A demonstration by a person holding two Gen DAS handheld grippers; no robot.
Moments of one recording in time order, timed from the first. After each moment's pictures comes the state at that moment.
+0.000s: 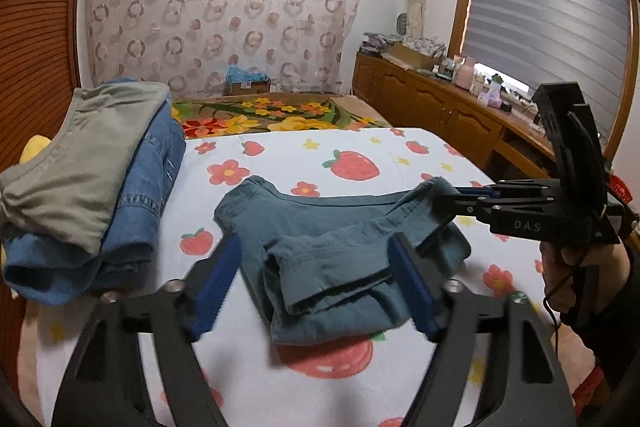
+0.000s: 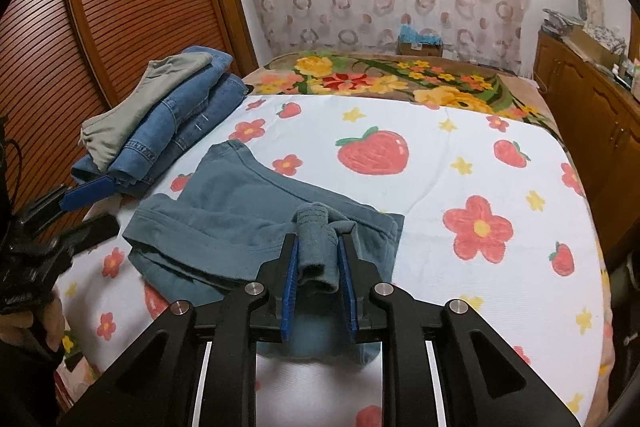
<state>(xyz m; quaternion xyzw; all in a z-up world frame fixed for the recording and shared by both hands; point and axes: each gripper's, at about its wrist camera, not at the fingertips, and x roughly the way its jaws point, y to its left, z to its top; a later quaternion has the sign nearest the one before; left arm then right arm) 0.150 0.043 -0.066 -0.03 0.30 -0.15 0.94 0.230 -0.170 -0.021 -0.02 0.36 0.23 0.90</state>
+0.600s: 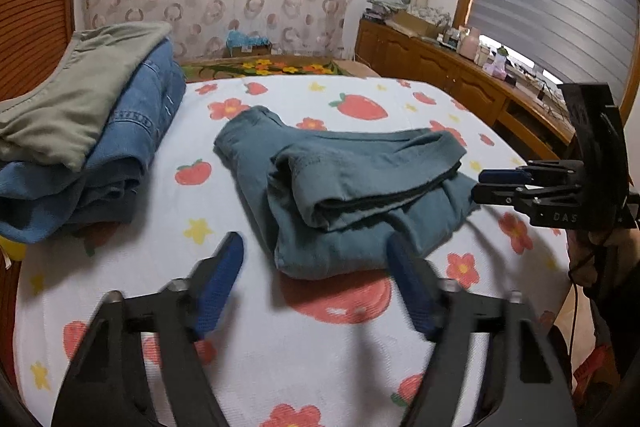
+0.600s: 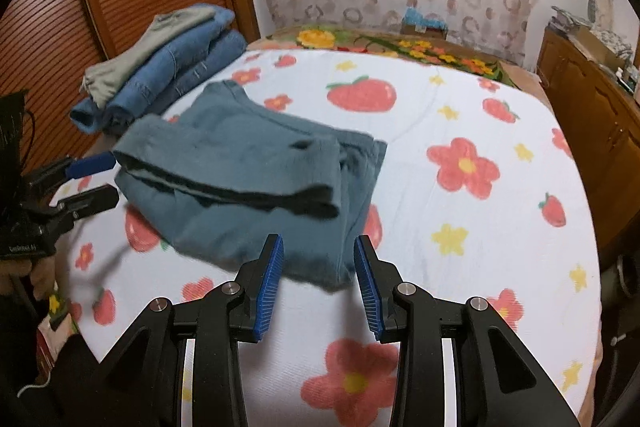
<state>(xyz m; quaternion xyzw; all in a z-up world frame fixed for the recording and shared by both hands) 0.145 0.042 -0.108 -0.02 0.36 -0.15 0.92 0.203 -0.193 -0.048 -0.06 0.40 0.23 0.89</state>
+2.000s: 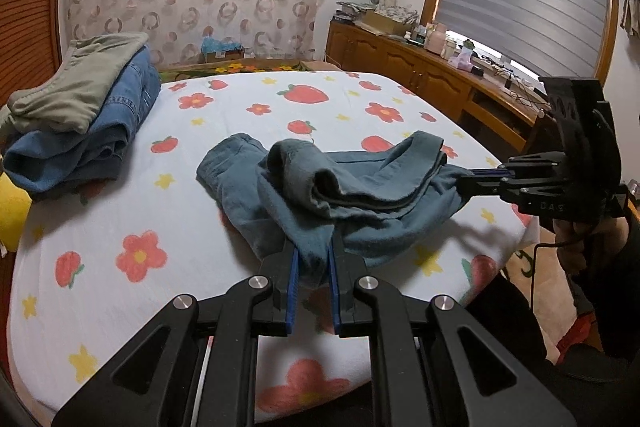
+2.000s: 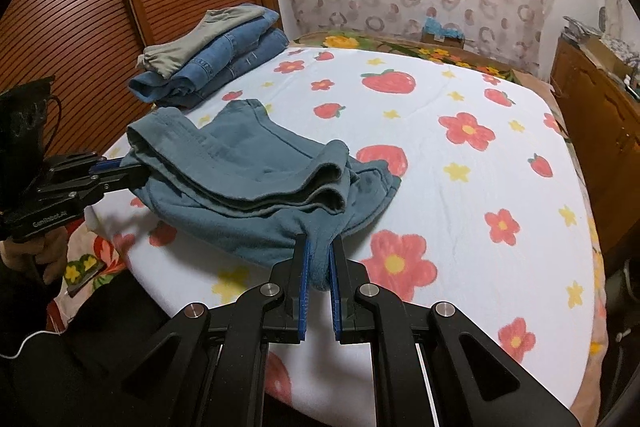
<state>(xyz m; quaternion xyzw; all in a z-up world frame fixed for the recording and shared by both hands) 0.070 0.025 -0.096 -0.02 0.35 -0.19 0.92 0.118 -0.217 -0.034 -0.07 0.38 0.26 0.88</state>
